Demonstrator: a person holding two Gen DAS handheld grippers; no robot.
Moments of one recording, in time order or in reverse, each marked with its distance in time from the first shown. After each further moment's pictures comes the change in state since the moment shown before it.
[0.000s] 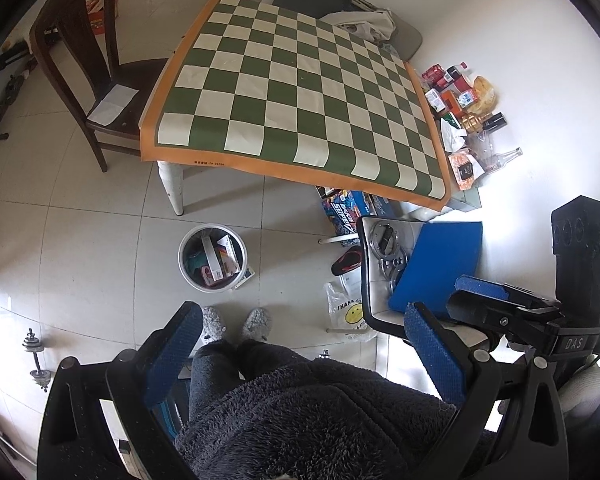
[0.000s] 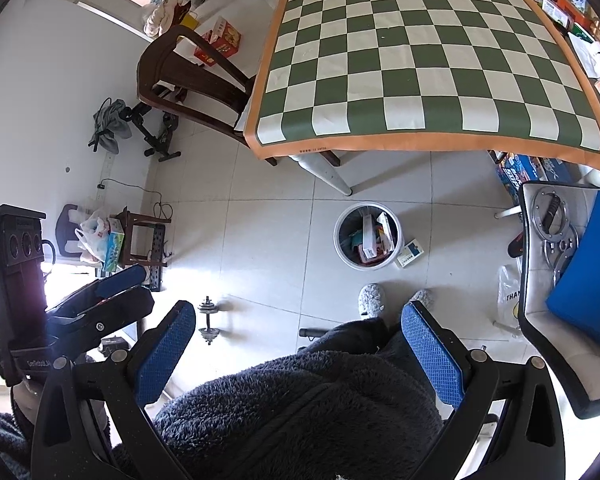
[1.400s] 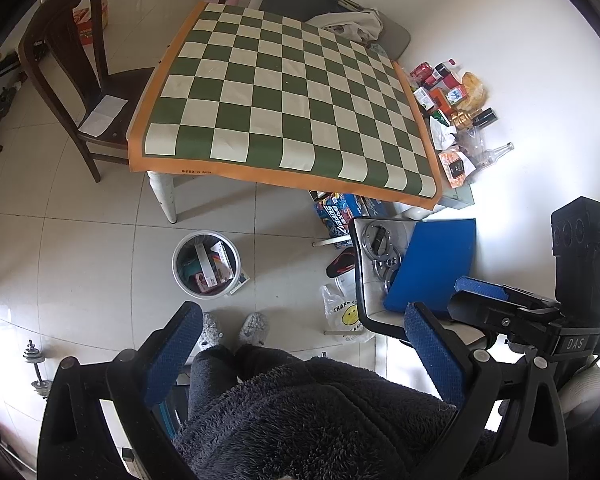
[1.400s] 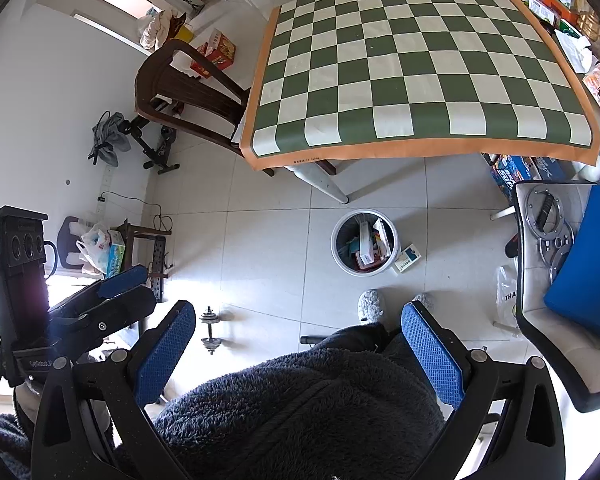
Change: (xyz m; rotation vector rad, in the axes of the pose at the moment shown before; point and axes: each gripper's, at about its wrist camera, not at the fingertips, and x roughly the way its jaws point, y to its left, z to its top) left arm -0.001 -0.010 -0.004 0.004 -0.007 0.002; right arm -0.013 -0.003 0.007 0.033 -0.029 -0.006
